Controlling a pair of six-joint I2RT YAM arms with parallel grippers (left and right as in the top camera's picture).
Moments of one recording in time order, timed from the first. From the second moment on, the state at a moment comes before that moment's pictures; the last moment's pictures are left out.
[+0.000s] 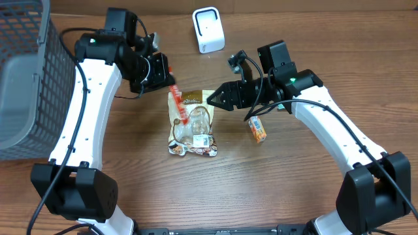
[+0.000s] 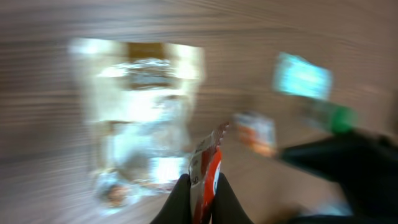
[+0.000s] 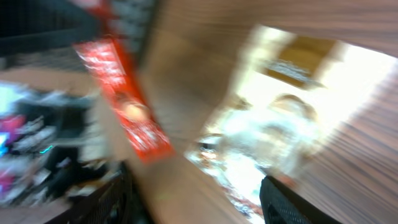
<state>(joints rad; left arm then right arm) -0.13 1.80 1.79 -1.25 0.41 -0.33 0.35 1.71 1.34 -0.66 -0.79 0.21</state>
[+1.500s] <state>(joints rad) -0.64 2.17 1.79 -1.36 -0.31 -0.46 0.14 1.71 1.34 -0.87 0.05 0.31</state>
